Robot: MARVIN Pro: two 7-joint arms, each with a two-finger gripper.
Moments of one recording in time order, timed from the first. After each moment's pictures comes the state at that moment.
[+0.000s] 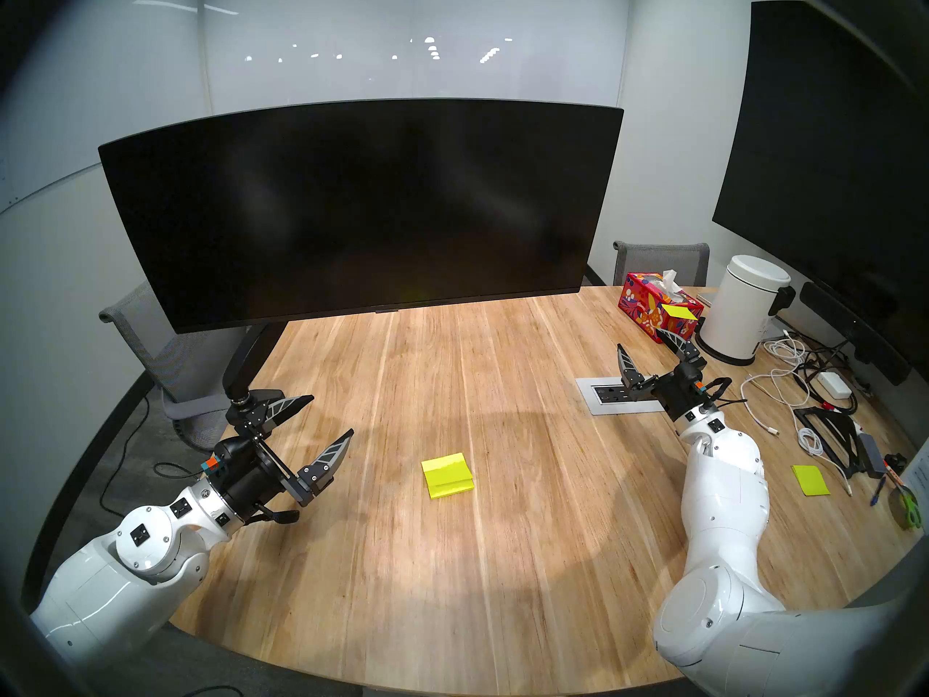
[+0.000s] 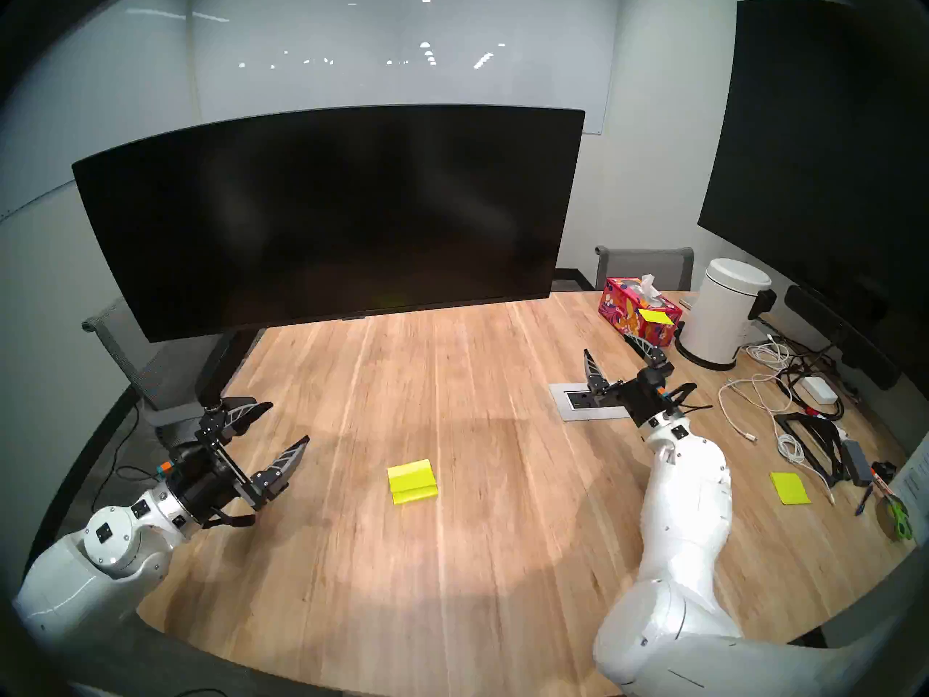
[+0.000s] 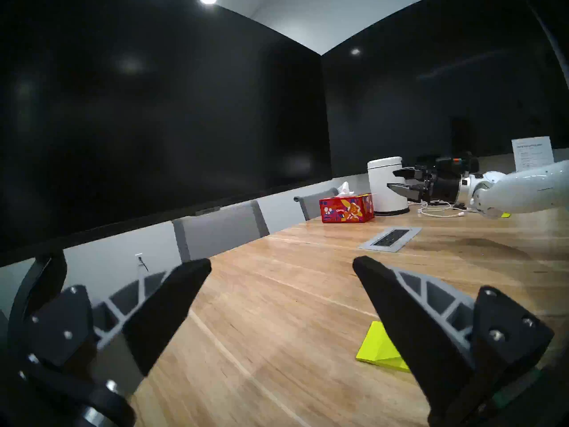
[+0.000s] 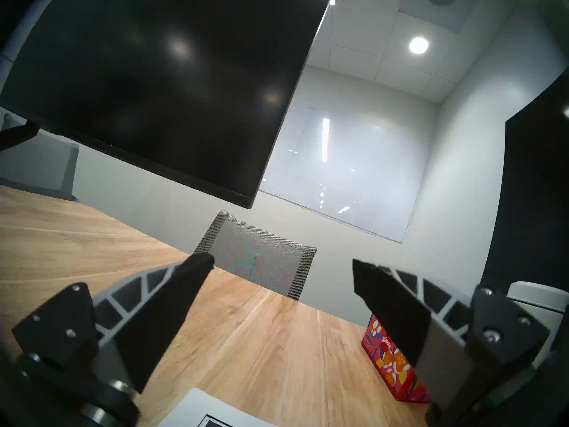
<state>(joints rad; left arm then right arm) 2.03 -0.71 -1.54 -1.84 -0.64 -0.47 -0.31 -1.10 -1.52 2.27 -1.01 -0.28 -0.67 0.89</state>
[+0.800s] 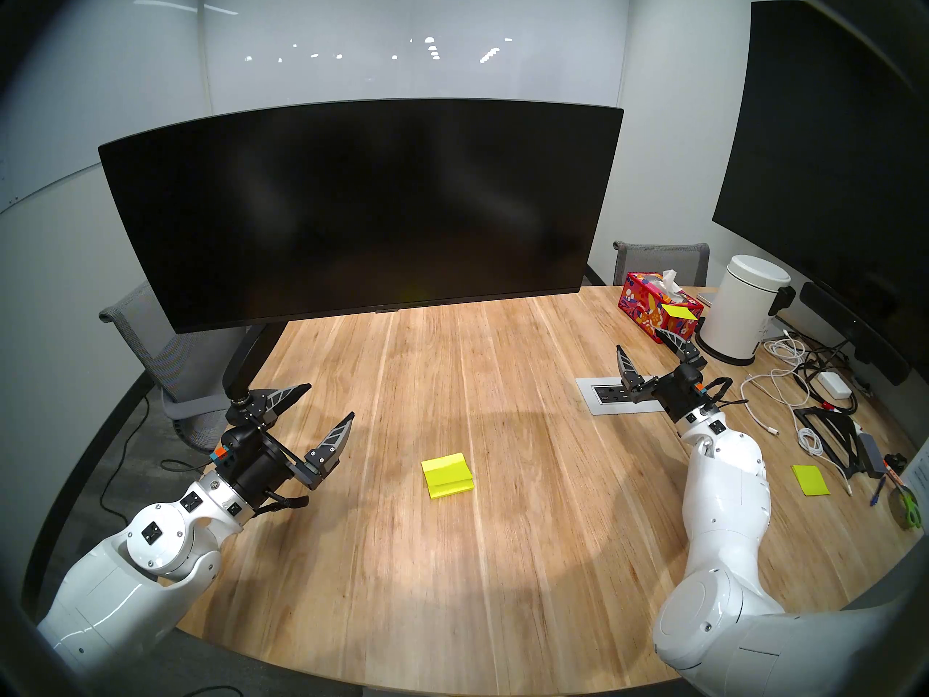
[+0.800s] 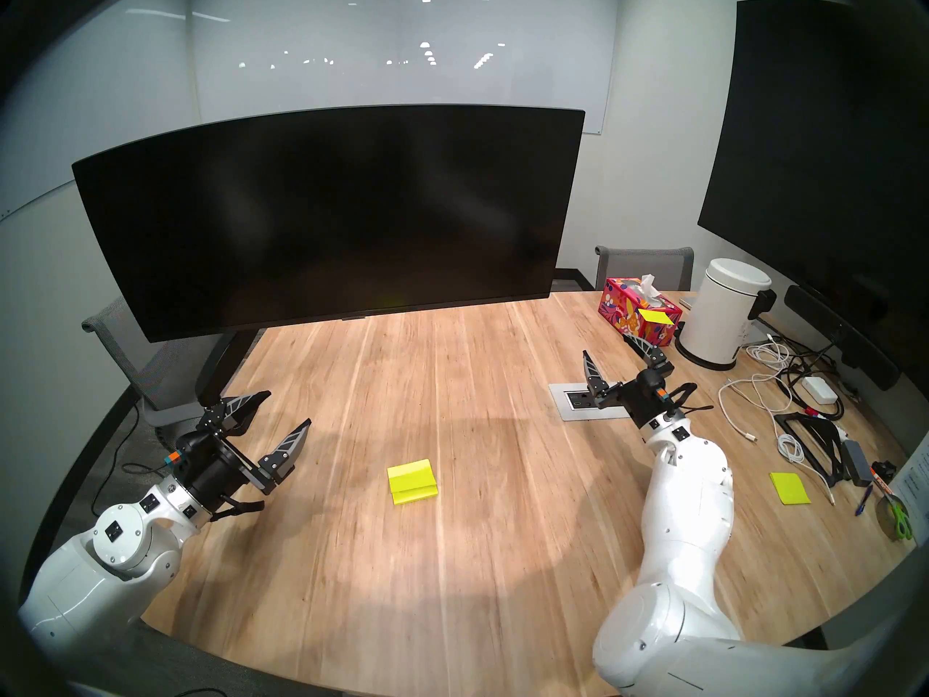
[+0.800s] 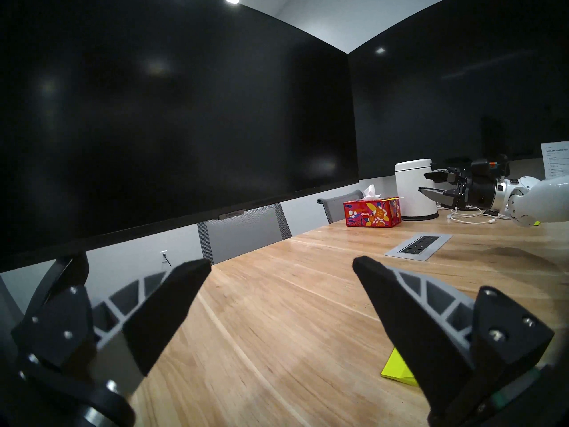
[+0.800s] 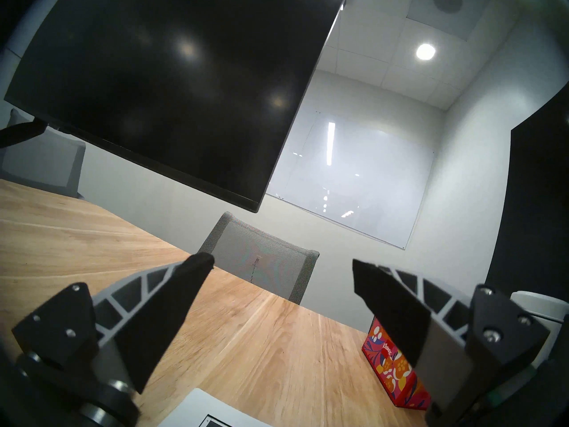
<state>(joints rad) 2.02 -0.75 -1.53 -1.86 -0.59 -0.44 -0.24 -1.13 -1.53 2.27 -1.06 -0.26 -0.69 0.94</state>
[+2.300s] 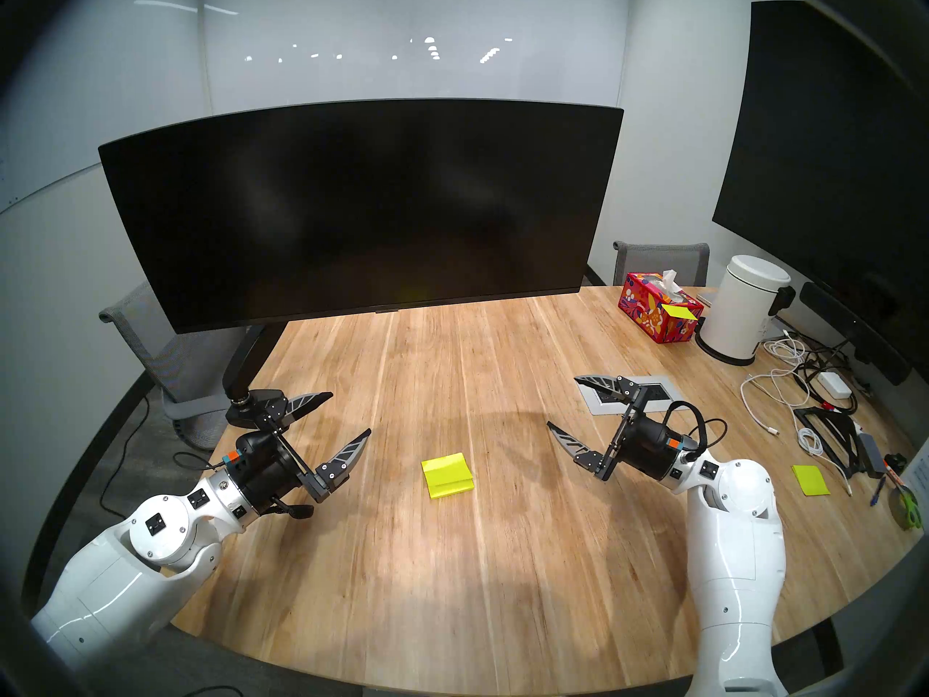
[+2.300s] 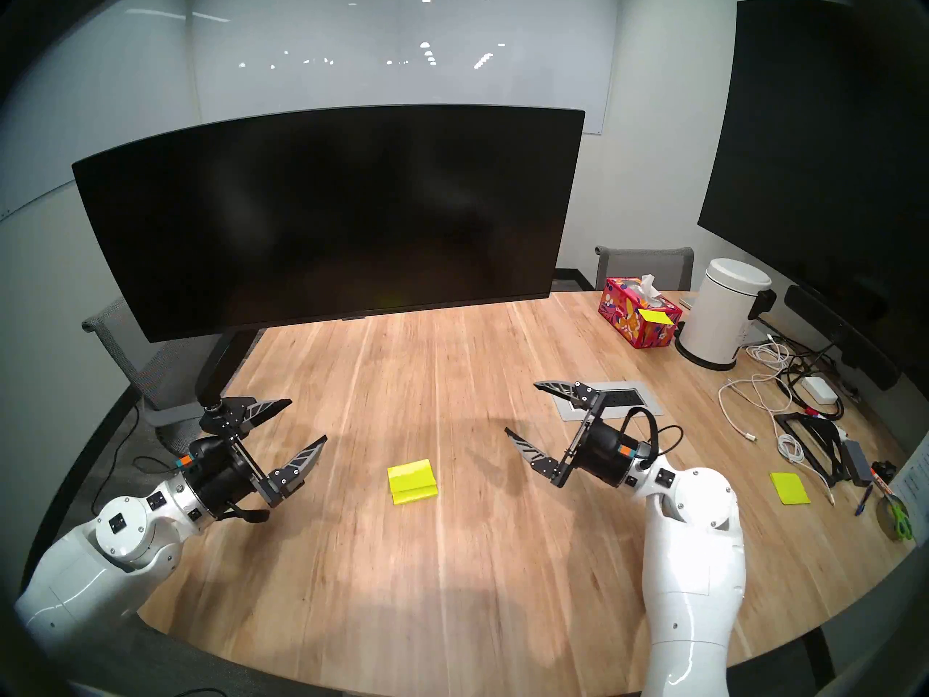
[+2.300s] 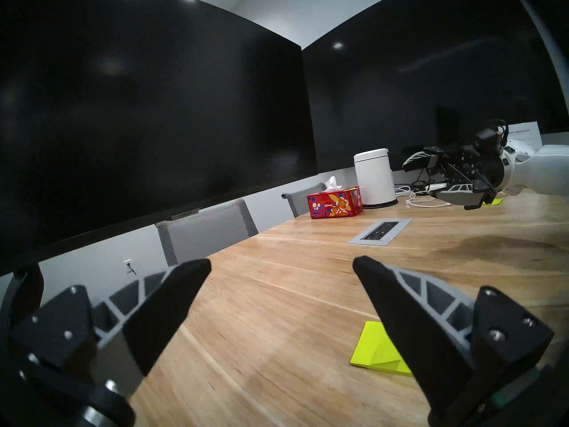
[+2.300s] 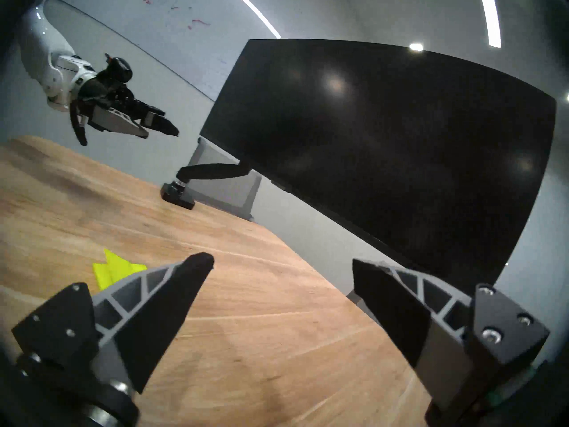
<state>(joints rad) 1.94 -0.71 -1.49 -1.80 -0.57 -0.44 -0.39 -1.51 -1.48 1.91 -1.57 -0.04 -0.53 1.30</state>
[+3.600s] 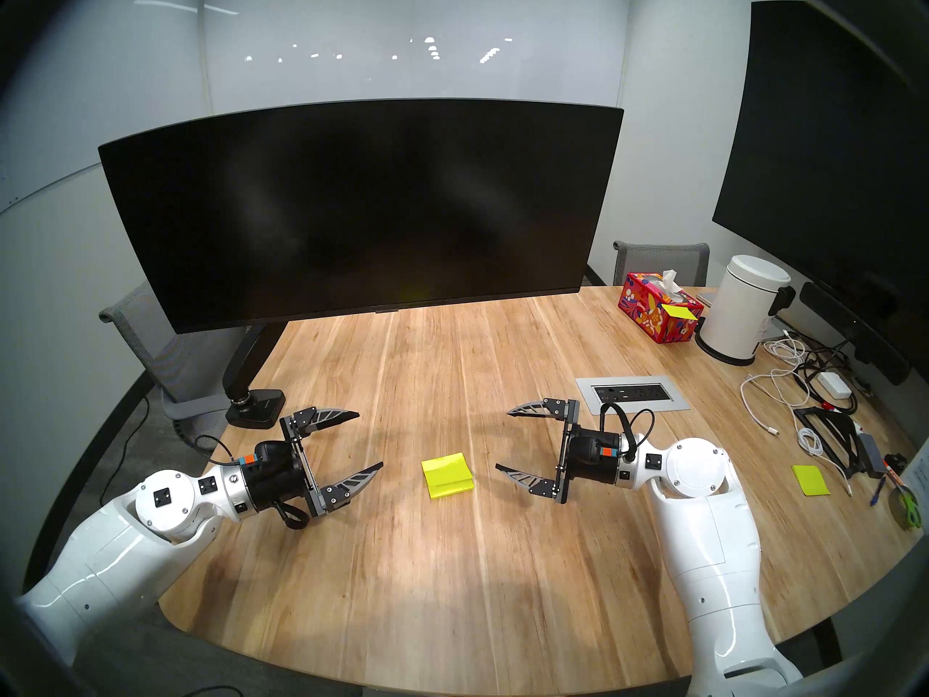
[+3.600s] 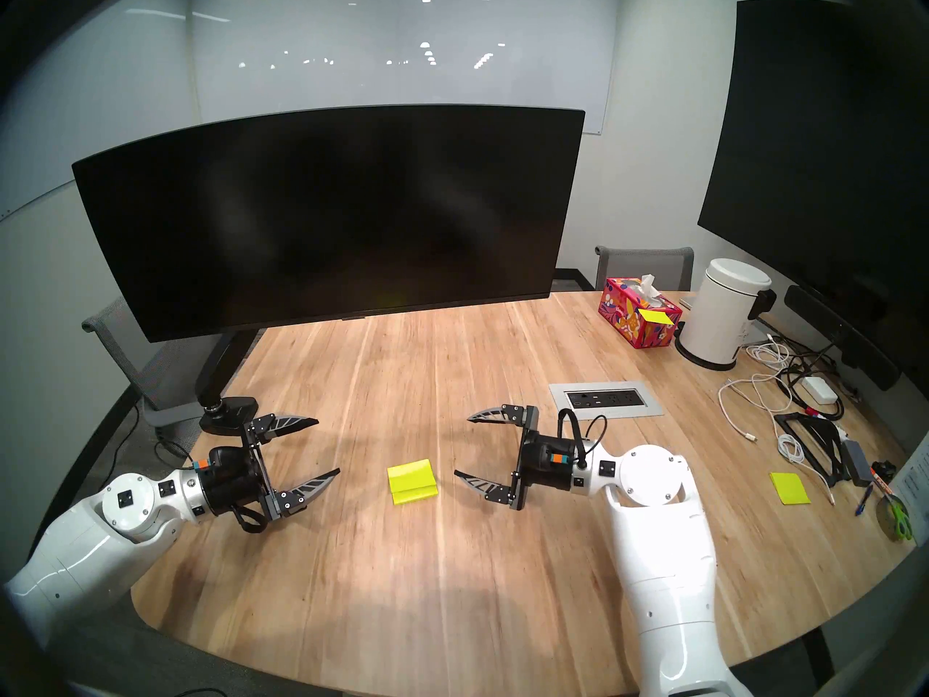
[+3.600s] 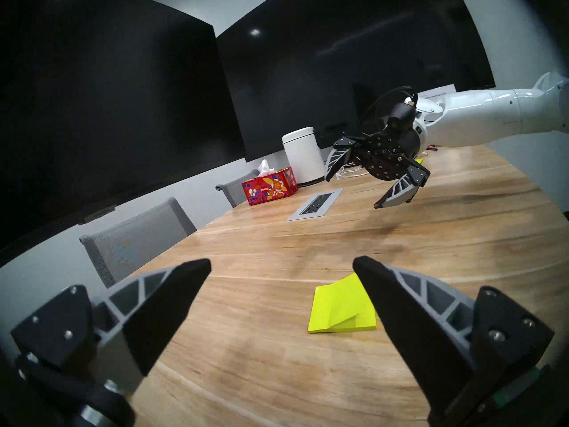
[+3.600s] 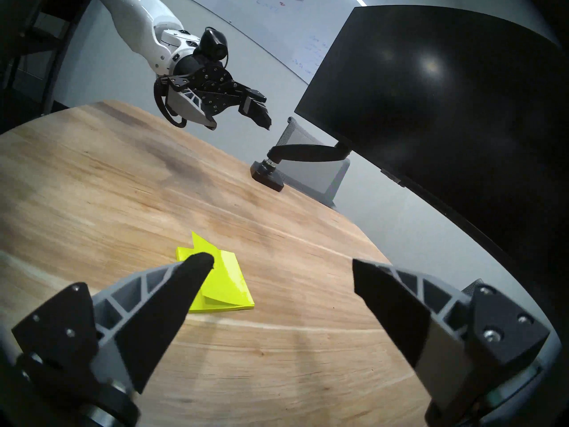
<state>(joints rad) 1.75 -0.66 -1.36 -1.65 -0.53 -0.49 -0.69 -1.48 -1.42 1.69 -1.54 -0.17 -0.51 1.32</state>
